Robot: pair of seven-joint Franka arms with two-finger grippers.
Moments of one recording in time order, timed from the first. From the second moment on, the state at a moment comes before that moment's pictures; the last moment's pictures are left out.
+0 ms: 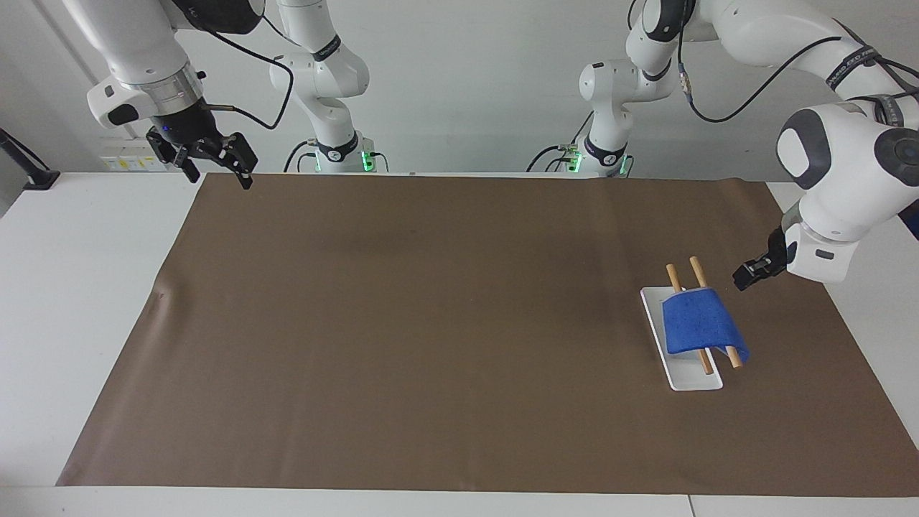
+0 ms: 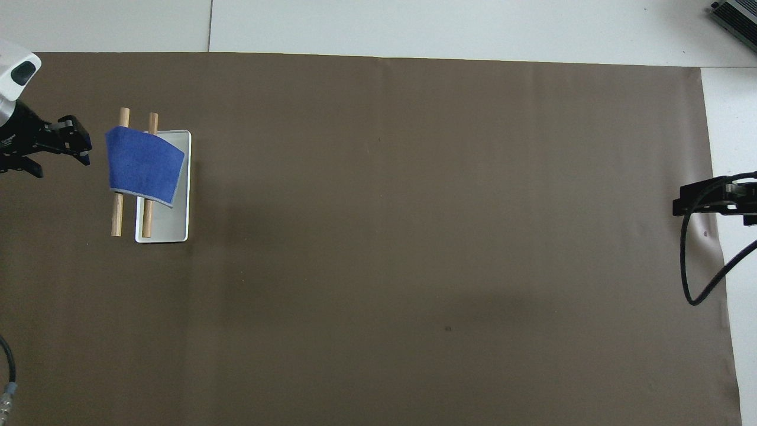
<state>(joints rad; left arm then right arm) 0.02 0.32 -0.01 -1.38 0.11 1.56 -0.28 -0.02 -0.06 -0.04 -1.61 -0.01 1.53 0.09</state>
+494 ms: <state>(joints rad) 0.02 0.18 -0.06 -1.36 0.08 1.44 -0.25 -0.01 -0.06 -0.03 -1.61 -0.01 1.53 0.09</state>
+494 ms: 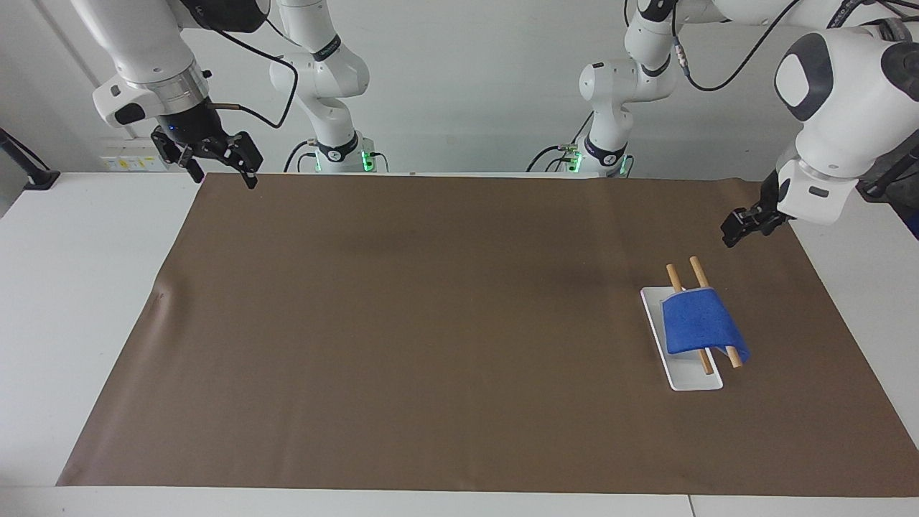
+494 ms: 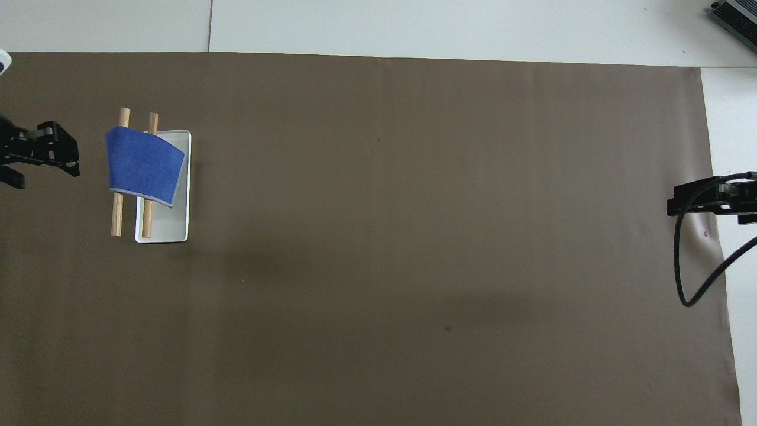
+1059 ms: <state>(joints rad) 0.02 0.10 -0.06 -1.37 0.03 1.42 -0.17 -0.01 -0.06 -0.03 -1.60 -0.01 1.53 0.09</state>
